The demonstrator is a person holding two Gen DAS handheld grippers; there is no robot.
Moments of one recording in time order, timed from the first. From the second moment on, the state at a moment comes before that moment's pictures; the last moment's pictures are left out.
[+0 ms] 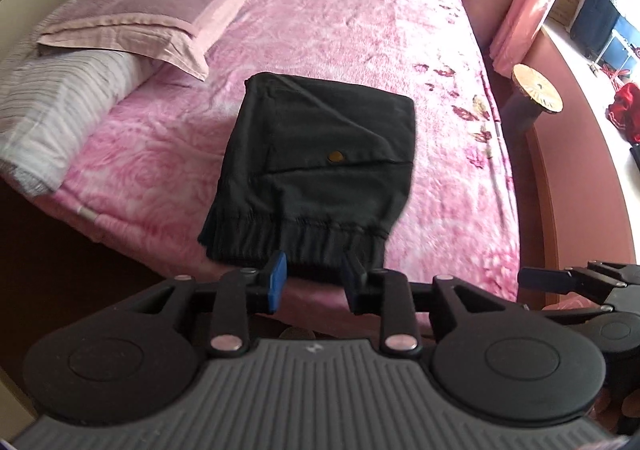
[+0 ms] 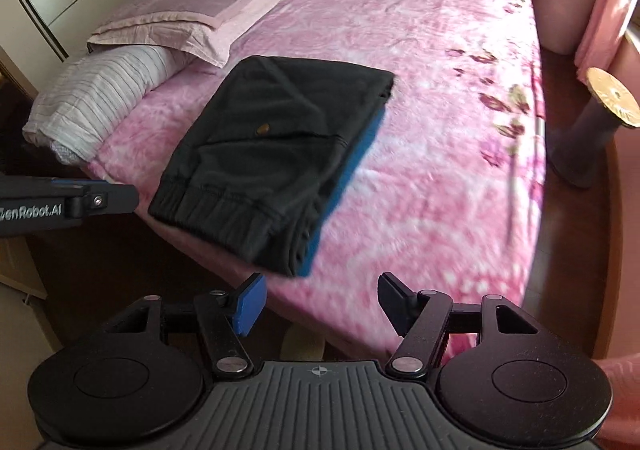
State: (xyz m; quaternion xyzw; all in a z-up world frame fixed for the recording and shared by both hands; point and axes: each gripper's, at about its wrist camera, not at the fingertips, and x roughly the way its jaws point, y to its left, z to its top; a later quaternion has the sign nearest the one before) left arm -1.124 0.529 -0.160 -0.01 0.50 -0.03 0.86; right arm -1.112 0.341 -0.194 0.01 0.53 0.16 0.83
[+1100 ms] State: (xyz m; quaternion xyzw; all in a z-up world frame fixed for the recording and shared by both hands) left arm -1.209 0.520 -0.108 0.03 0.49 -0.06 0.87; right arm -1.214 0.339 -0.128 0.04 0.52 0.09 0.85
